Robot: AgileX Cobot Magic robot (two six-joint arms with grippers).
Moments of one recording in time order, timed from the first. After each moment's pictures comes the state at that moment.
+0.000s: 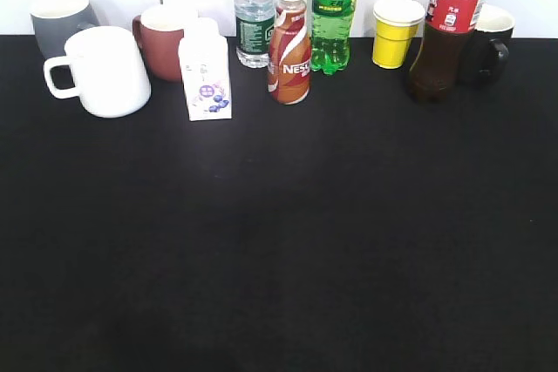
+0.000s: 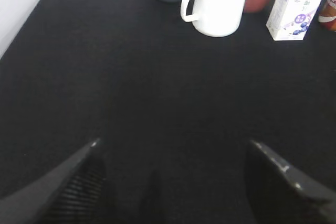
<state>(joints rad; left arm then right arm) -0.04 -0.01 -0.52 0.01 1.06 -0.10 -0.01 -0.01 -0.51 0.00 1.04 0.02</state>
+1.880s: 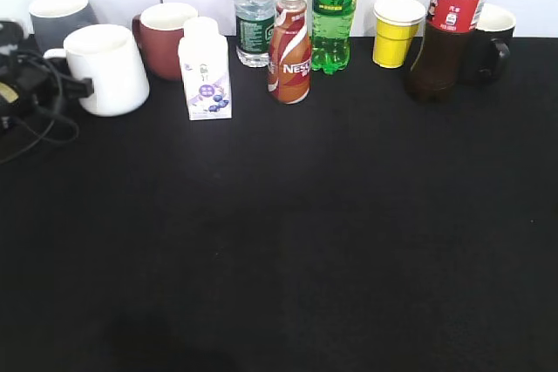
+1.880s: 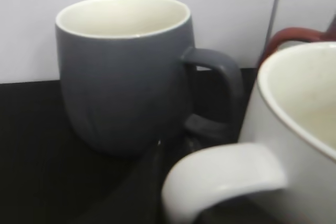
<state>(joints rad) -0.03 2.08 -0.90 0.14 -0.88 -0.10 -0.01 -0.01 -0.51 0.00 1.04 0.02</state>
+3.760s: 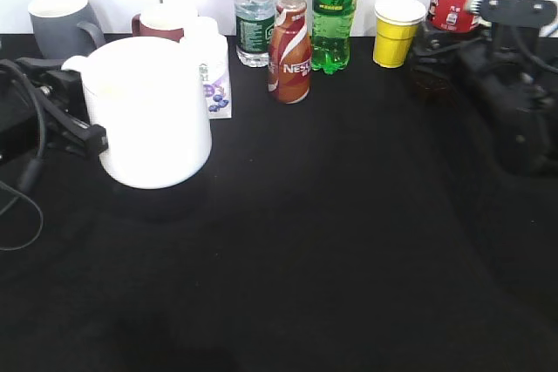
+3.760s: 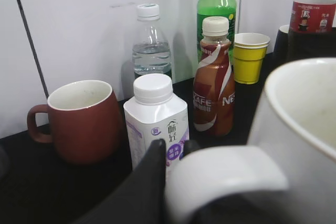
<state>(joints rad) -0.34 1.39 -0.38 0.30 -0.84 -0.15 0.26 2.05 -0.87 0.21 -1.10 0.00</state>
